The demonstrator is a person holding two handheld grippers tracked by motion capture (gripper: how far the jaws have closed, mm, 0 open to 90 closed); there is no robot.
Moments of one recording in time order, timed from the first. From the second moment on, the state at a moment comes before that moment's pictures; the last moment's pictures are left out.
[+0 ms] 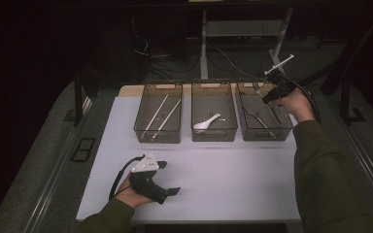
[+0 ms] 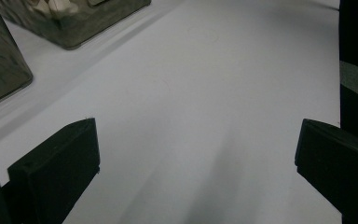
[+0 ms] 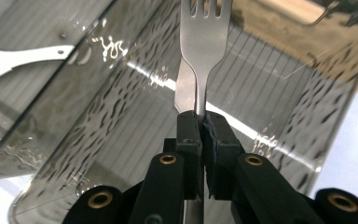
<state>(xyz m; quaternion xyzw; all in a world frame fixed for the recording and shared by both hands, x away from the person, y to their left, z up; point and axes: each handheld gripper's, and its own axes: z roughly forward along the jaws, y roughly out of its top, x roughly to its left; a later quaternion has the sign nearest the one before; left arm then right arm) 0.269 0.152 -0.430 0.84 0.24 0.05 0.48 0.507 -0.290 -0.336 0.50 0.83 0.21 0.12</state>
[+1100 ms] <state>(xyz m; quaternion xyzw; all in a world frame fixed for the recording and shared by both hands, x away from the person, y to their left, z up) 0.270 0.151 -0.431 0.85 0.24 0.05 0.47 0.510 -0.286 -0.393 0.52 0.83 0.17 0.08</state>
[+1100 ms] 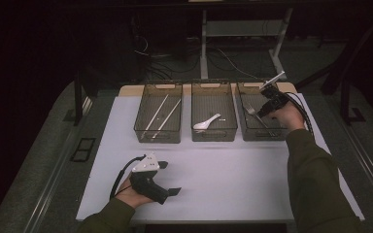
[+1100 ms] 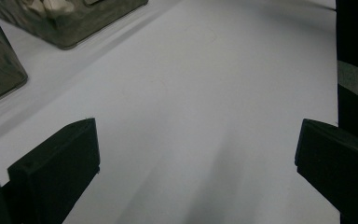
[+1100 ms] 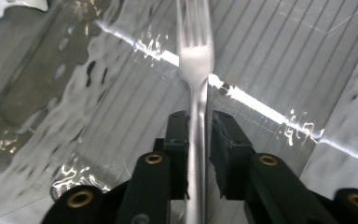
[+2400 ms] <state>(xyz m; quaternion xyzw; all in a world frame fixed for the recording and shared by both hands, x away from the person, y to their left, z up) 0.283 0.162 -0.428 0.84 0.24 0.06 0.48 0.449 -0.303 -0.357 0.48 0.80 0.34 0.11</state>
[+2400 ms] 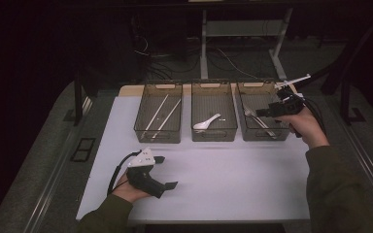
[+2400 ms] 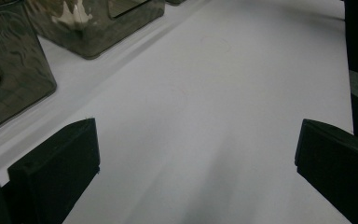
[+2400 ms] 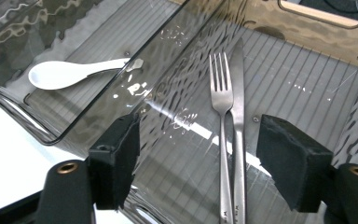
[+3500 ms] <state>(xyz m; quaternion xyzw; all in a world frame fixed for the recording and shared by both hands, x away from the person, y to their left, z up) 0.283 0.163 -0.430 0.84 0.24 0.06 0.48 0.369 -0.296 -0.366 0.42 0.78 0.43 0.15</state>
